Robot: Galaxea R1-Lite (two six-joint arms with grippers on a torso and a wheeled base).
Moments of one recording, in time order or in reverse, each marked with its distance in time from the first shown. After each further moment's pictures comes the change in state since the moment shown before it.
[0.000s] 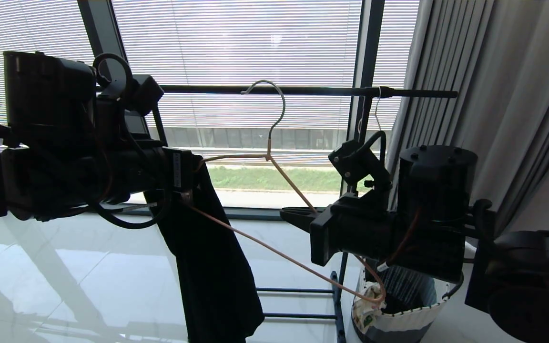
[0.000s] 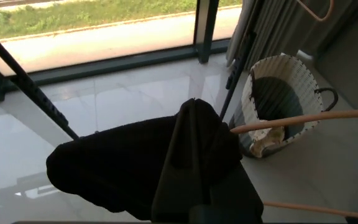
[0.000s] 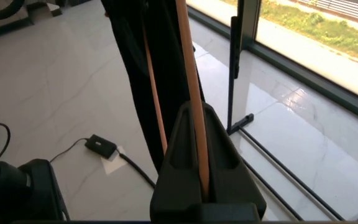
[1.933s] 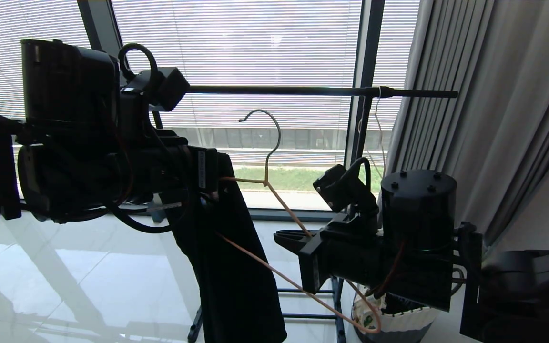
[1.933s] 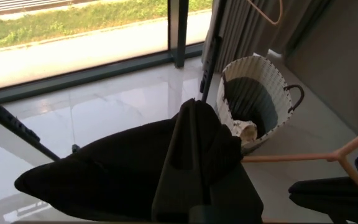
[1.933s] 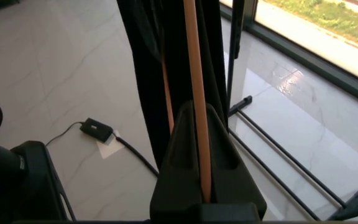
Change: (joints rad) left arm -0.107 0.020 -0.039 -0.006 0.005 -0.019; right arm 0.057 0.019 0.047 0.004 -0.075 -0.009
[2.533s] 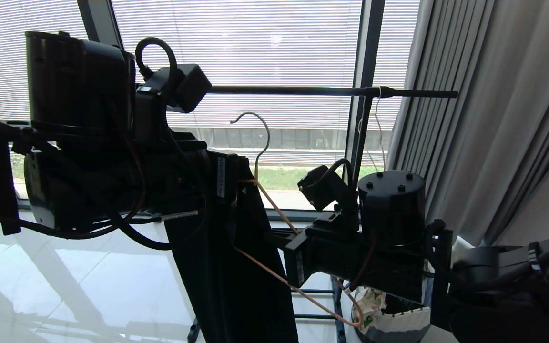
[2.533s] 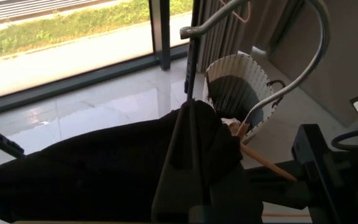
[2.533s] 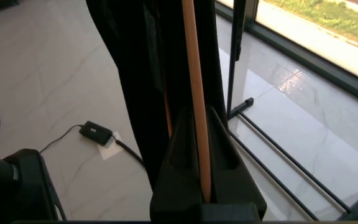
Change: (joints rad) left arm -0.113 -0.003 -0.007 0.000 0.049 -0.004; right arm 0.001 0.070 -0.064 -0.003 -0.007 0.006
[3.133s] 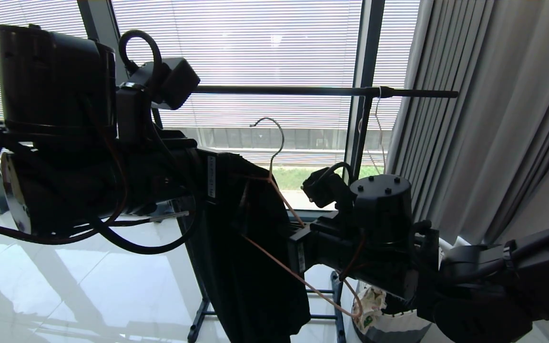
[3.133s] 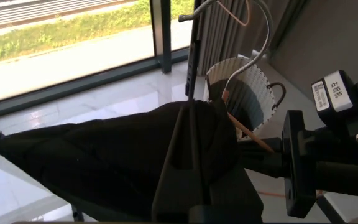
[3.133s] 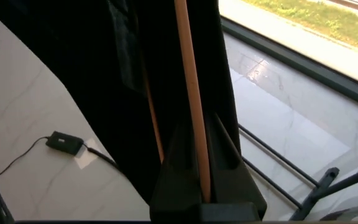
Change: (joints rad) left arm 0.003 -0.037 0.020 0.000 0.002 0.005; right arm -0.032 0.046 -0.011 -0.012 -0.141 0.003
